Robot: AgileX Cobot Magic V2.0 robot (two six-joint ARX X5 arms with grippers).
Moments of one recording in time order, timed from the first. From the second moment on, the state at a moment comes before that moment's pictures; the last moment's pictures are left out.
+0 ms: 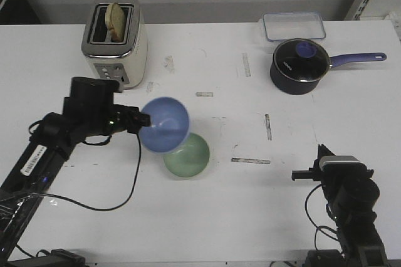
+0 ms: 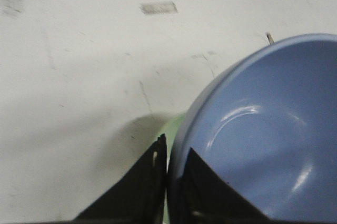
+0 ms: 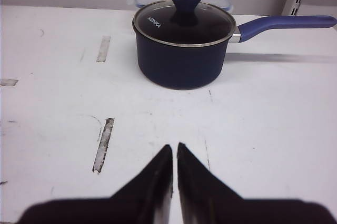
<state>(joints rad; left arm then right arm) -0.34 1.39 1.41 -0.71 0.37 -0.19 0.01 0.50 0.54 -0.35 0.03 0.00</state>
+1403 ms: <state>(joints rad) -0.50 1.48 1.59 -0.70 0.16 -0.14 0.01 0.50 0.54 -0.35 0.03 0.00</state>
